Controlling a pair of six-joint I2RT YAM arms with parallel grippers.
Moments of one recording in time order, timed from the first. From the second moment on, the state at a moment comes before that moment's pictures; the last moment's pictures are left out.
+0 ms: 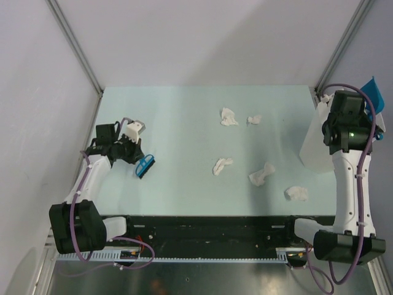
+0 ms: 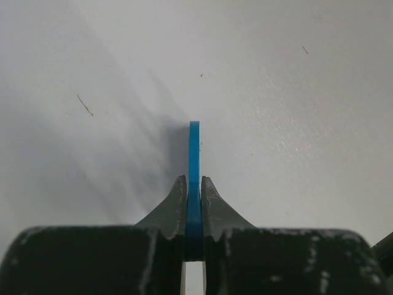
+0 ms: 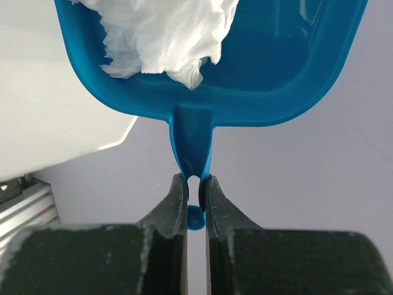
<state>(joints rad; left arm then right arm) 0.10 1.21 0.84 -0.54 0.54 0.47 -0.12 1.12 1.43 -0.87 0.89 -0.92</state>
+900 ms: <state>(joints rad) 0.10 1.19 0.83 -0.56 0.55 0.47 -0.05 0.97 1.15 -0.67 0.92 -1.19</state>
